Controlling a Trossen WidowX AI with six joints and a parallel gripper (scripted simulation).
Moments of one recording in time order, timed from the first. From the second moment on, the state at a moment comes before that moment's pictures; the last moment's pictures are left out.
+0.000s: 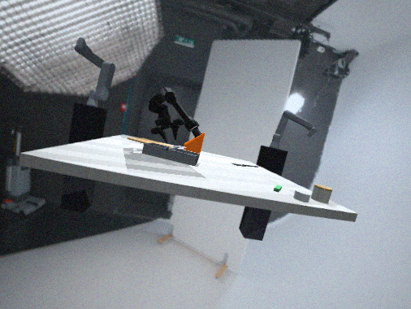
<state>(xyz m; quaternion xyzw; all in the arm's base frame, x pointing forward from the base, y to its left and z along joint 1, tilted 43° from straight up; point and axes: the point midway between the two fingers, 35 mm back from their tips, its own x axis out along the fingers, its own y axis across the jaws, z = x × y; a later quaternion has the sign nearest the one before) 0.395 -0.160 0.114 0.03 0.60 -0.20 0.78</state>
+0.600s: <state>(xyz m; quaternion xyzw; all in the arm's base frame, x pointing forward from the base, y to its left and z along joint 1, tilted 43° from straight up) 0.402 -0.168 0.092 0.03 0.60 -0.20 0.78</state>
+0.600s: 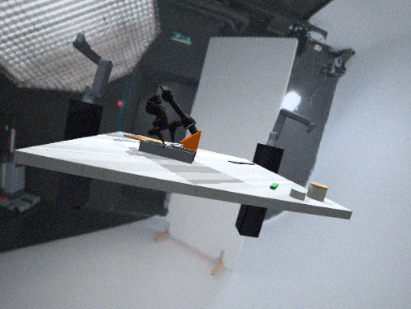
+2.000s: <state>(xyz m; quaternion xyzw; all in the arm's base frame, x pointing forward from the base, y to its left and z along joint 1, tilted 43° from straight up) 0.410 -0.183 0.042 0.03 0.60 -0.20 0.77</state>
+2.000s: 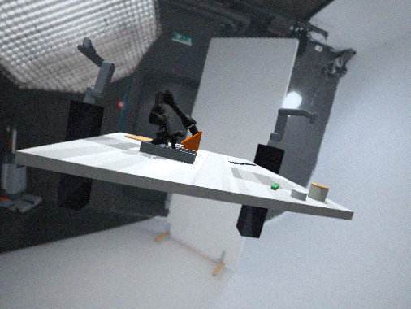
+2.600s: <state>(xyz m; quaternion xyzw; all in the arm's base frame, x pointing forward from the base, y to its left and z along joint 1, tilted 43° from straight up) 0.408 -0.178 0.046 0.03 0.60 -0.20 0.77</state>
